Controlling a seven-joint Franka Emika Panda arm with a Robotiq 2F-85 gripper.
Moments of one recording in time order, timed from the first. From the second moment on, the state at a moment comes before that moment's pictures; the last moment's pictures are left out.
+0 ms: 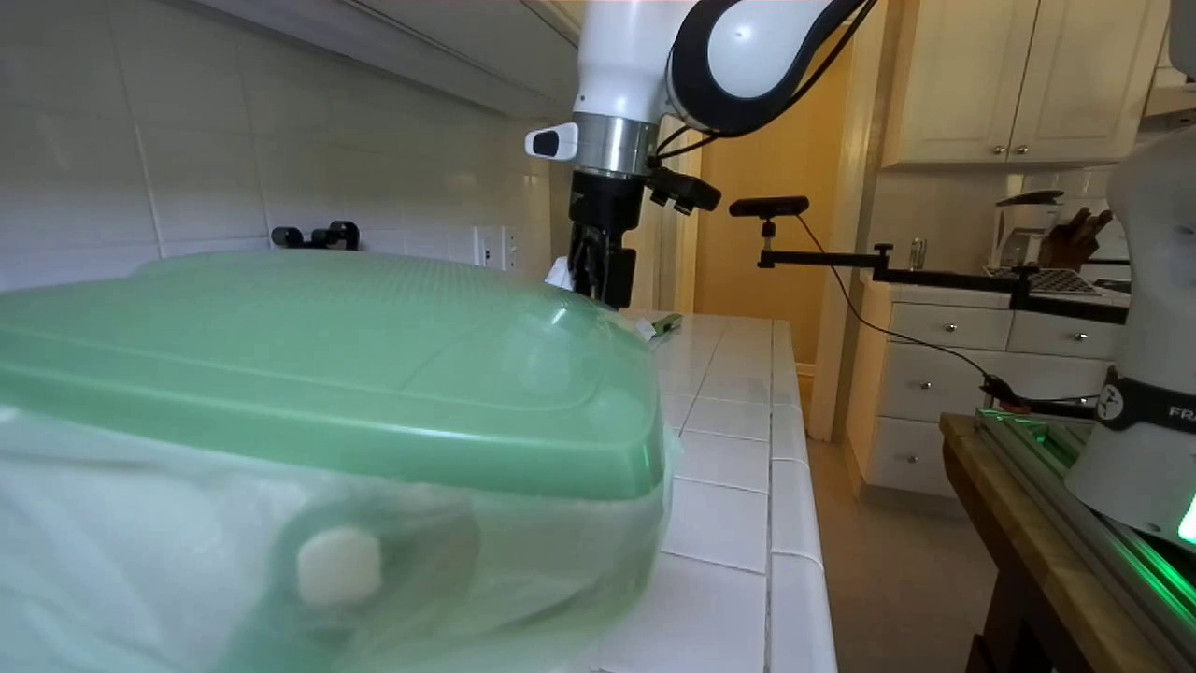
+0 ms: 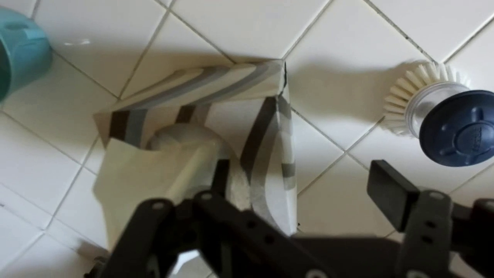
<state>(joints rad) 0.09 0.20 0.10 -2.11 -0.21 2.46 -0.34</state>
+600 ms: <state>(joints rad) 0.09 0.21 0.09 -2.11 -0.22 2.50 -0.35</state>
